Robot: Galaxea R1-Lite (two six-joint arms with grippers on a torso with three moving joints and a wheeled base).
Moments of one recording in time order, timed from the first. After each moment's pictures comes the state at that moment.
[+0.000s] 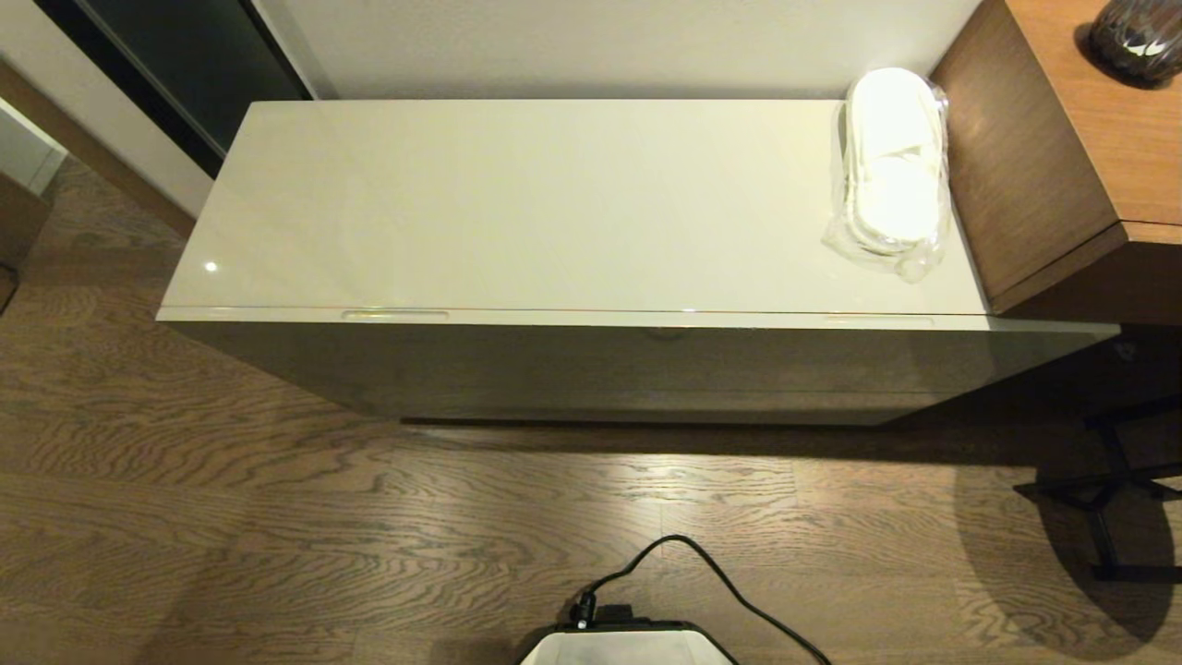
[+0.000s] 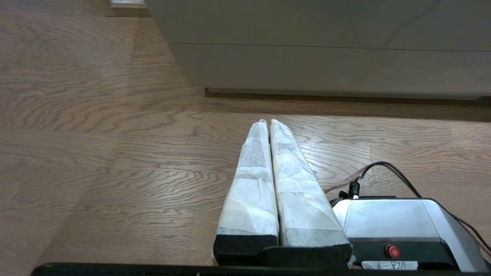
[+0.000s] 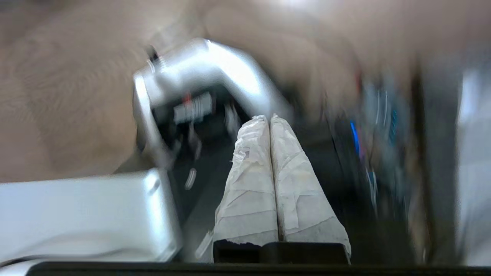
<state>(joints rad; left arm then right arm) 0.00 0.00 0.00 0.00 -0.01 0.01 -0.02 0.24 -0.68 1.10 0.05 0.41</state>
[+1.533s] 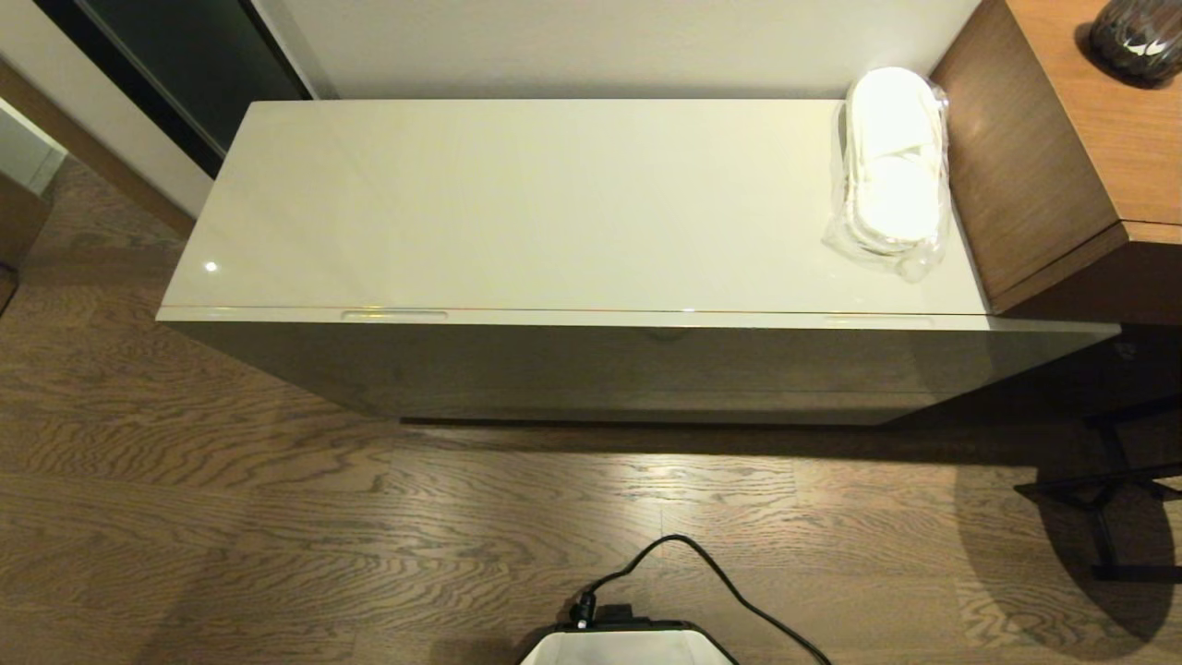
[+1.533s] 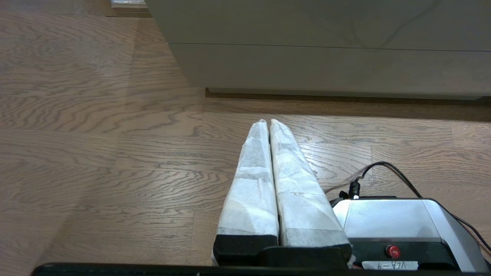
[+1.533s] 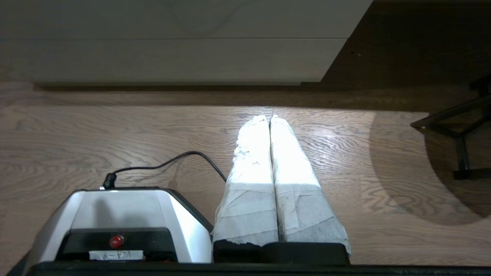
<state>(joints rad) 0.00 0.00 0.00 0.00 -0.01 0.01 0.00 0.02 0.00 0.00 -0.01 0.00</state>
